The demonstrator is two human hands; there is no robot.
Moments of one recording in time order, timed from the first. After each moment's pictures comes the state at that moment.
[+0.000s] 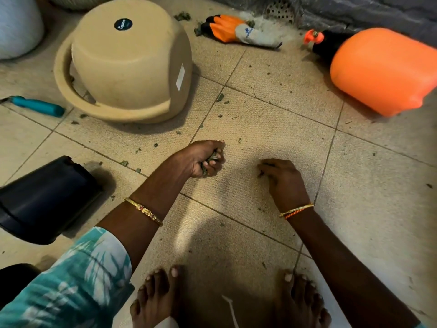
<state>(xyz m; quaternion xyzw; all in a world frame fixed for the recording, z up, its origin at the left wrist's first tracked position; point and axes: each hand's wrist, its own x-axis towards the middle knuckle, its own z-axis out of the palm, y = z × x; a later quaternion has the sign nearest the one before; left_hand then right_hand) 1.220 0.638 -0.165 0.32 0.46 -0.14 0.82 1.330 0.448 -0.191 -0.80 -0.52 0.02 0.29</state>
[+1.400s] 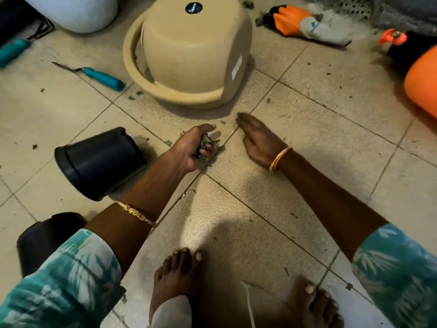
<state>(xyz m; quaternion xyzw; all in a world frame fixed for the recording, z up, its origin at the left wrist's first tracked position) 1.138 0.660 -0.144 0.21 0.54 0.15 0.80 1.307 0.590 -0.183 -0.66 -0.68 0.24 0.22</state>
